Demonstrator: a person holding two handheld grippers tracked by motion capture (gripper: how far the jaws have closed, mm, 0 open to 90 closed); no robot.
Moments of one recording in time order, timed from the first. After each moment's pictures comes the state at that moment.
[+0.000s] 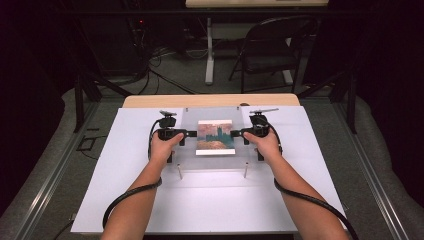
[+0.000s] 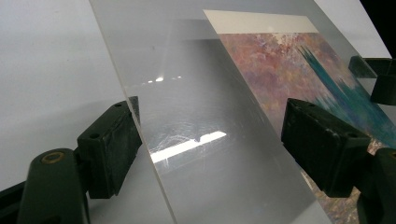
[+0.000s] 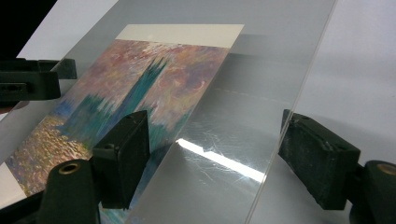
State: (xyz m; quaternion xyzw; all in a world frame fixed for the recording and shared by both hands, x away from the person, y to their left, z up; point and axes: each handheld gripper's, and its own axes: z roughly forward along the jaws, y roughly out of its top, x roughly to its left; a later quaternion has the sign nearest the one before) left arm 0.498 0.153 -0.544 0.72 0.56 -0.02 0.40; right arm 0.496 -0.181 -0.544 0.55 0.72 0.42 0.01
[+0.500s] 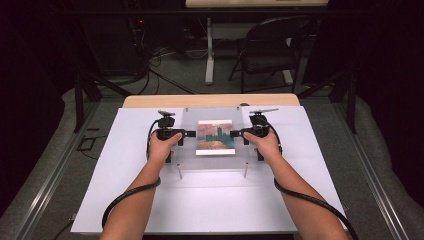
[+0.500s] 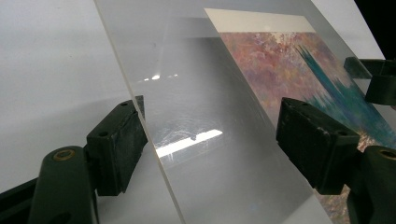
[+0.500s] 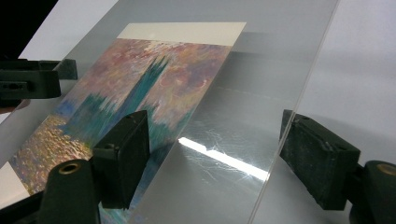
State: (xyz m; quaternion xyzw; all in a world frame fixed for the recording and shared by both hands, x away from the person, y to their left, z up) left arm 0.498 0.157 -0.543 0.72 0.57 -0.03 0.40; right arm 0.496 -0.181 -0.544 0.55 0.72 0.42 0.01
